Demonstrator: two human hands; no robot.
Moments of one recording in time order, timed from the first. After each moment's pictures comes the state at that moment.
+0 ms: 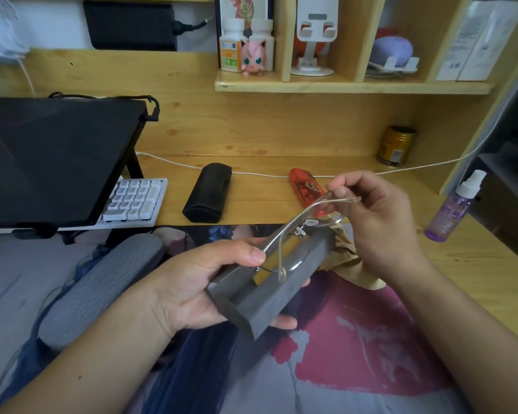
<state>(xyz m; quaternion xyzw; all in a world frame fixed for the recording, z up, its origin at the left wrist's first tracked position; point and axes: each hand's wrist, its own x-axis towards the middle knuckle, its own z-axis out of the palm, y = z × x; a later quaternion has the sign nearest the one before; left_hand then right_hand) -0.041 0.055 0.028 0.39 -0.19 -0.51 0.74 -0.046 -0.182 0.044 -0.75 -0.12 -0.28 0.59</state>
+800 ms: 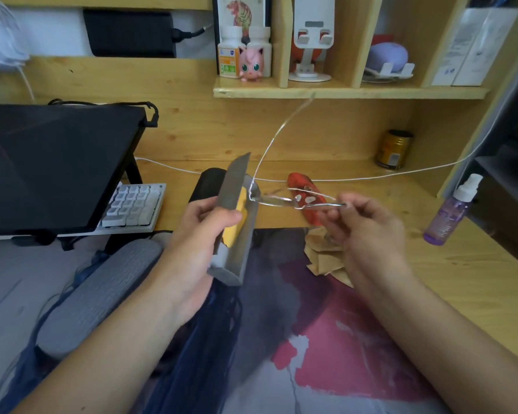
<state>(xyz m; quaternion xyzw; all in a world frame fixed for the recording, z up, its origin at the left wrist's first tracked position) -0.041 0.043 0.043 0.61 0.03 -0.08 0.79 -0.038 -0.169 0.026 -0.54 0.14 -0.25 0.79</state>
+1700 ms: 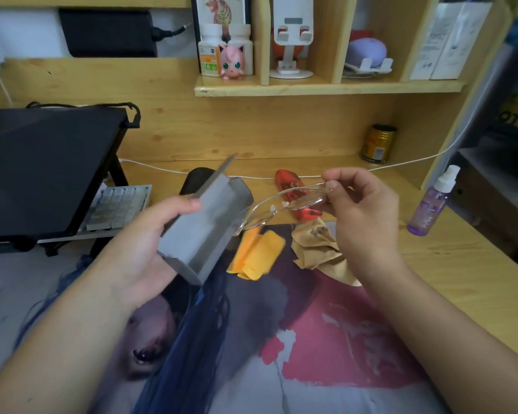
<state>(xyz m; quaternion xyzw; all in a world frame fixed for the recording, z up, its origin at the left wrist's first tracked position) -0.032 0.074 0.061 0.61 -0.01 -0.17 0.77 -0.048 -0.176 0.045 -0.71 0.04 -0.34 0.61</state>
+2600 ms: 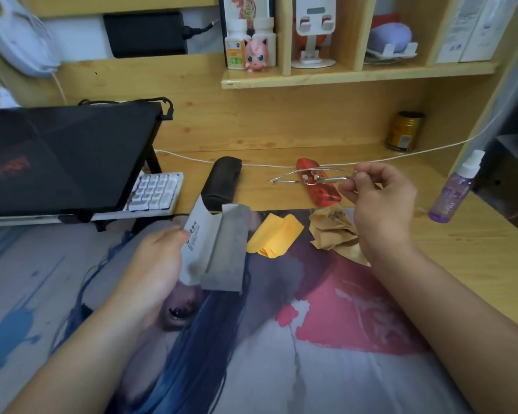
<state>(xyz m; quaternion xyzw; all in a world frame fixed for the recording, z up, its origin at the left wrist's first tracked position) -0.080 0.093 0.031 0.77 0.14 0.02 0.62 -0.038 -0.183 0.033 -0.65 0.15 -0.34 0.66</state>
